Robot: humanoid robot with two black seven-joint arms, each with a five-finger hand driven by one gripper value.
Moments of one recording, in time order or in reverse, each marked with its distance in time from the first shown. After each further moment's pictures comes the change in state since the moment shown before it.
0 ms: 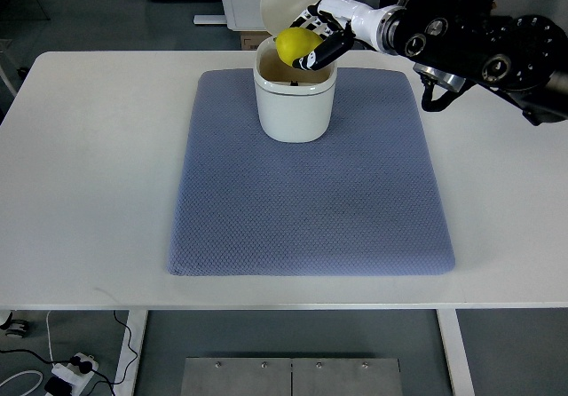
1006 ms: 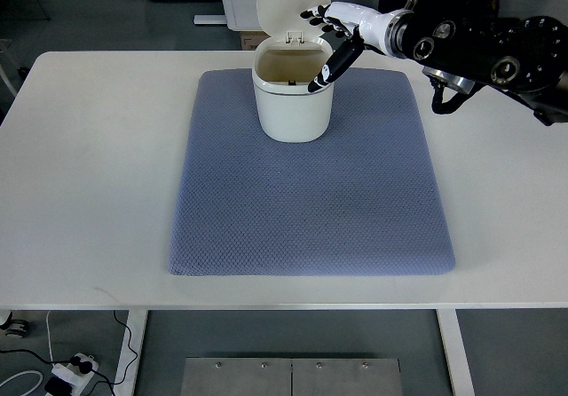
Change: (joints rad) left arm -0.001 0.000 0.000 0.000 0.000 0.000 0.000; right arm 0.017 -0.043 -0.040 0.045 -0.002 0.009 0.000
